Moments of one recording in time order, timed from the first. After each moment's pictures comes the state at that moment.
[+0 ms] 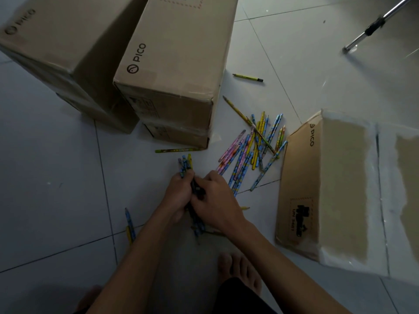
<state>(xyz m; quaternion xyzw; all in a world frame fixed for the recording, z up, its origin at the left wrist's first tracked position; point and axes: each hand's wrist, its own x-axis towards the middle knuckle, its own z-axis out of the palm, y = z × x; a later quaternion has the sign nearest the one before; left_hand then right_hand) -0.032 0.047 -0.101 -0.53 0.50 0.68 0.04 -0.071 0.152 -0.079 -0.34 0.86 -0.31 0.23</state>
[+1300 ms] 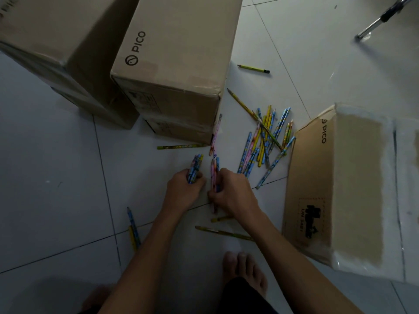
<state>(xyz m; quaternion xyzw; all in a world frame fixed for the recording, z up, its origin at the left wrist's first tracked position) -0.025 0.039 -0.115 -0.46 0.72 0.51 0.05 -0.104 0.164 -0.109 -0.25 0.91 -0.21 0.28</state>
